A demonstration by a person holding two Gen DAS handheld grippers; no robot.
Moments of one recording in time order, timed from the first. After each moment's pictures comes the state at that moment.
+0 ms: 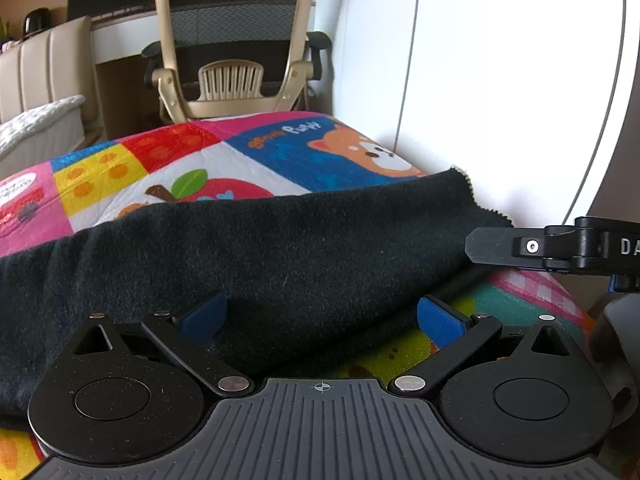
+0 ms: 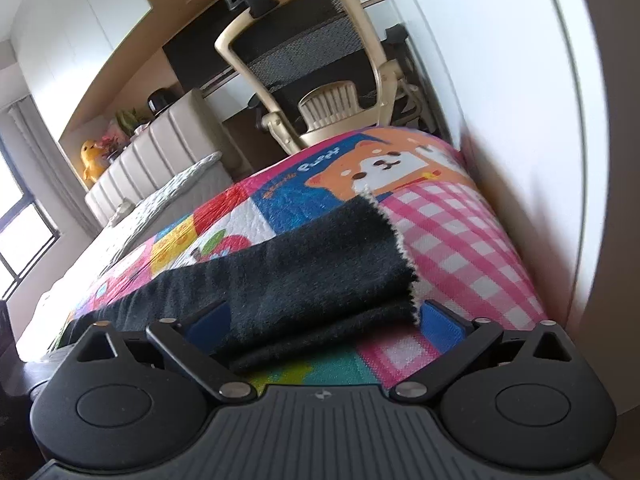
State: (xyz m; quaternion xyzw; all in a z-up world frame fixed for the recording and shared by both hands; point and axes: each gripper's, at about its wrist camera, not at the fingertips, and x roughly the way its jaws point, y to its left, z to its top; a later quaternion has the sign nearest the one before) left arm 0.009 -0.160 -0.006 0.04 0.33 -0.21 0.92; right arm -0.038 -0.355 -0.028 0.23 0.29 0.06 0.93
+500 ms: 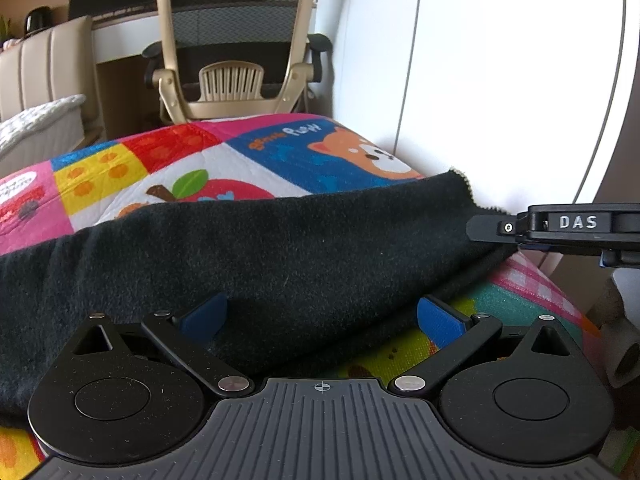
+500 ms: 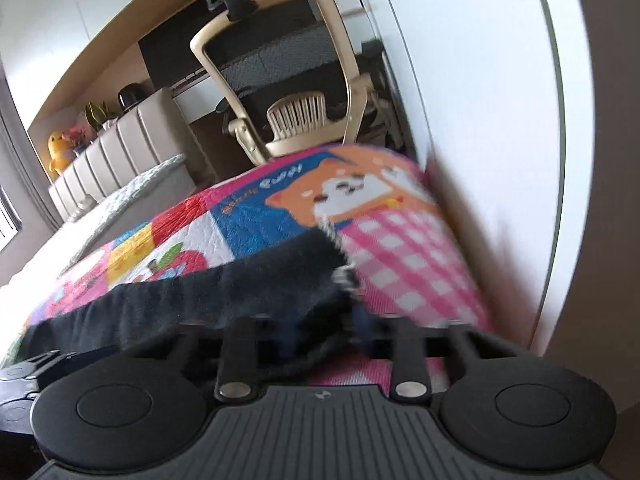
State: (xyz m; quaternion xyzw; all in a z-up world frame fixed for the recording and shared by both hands) left arm 0.007 -0.158 -0.006 0.04 0.33 -0.21 0.92; right arm -0.022 -0.362 -0.015 0.18 0.28 0.01 0.94
